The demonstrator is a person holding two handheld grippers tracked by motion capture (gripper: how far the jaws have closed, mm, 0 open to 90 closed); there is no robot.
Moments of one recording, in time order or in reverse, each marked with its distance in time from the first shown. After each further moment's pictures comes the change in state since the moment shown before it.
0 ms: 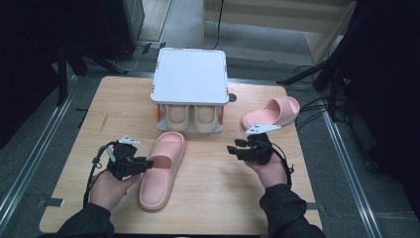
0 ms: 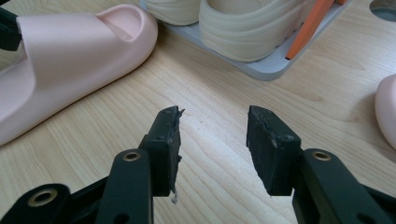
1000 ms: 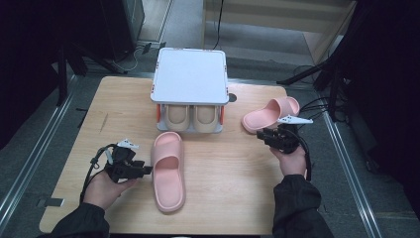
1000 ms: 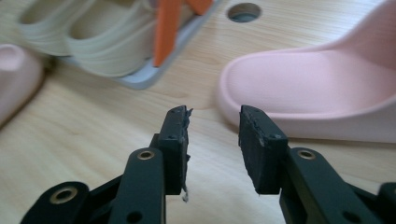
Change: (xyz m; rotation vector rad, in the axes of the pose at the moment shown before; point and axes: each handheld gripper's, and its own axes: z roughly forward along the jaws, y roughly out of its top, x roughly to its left) left arm 0.011 -0.008 0.005 0.031 -0.065 0.076; right arm -0.084 -0.017 -0.030 -0.096 -0.192 0.168
